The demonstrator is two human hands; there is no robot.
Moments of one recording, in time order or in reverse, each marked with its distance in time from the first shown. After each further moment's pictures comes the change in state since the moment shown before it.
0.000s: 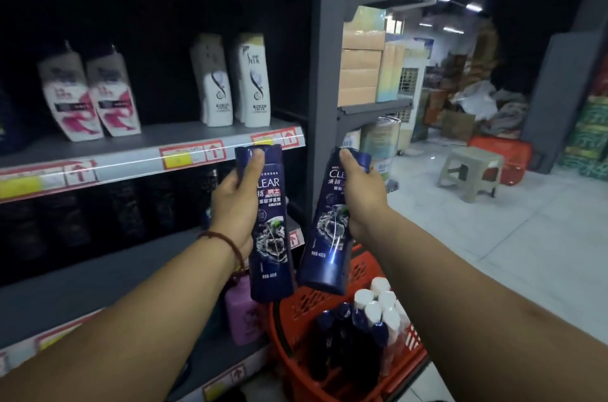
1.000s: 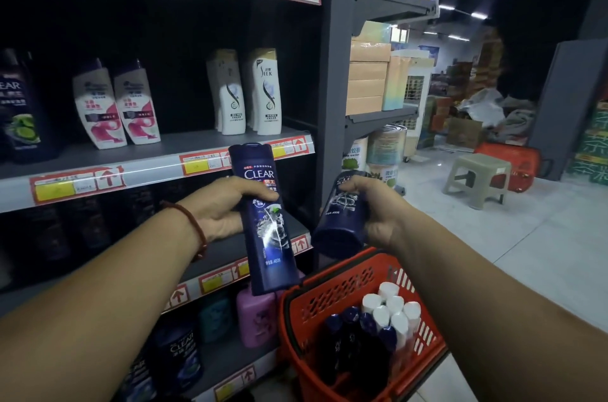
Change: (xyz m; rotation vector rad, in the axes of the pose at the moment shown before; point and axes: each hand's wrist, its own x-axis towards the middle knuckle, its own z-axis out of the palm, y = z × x) left_hand 0.013 0.051 -0.034 0.133 -0.341 -0.371; right_hand -0.015 -0.012 -0.021 0.127 -0.336 0.371
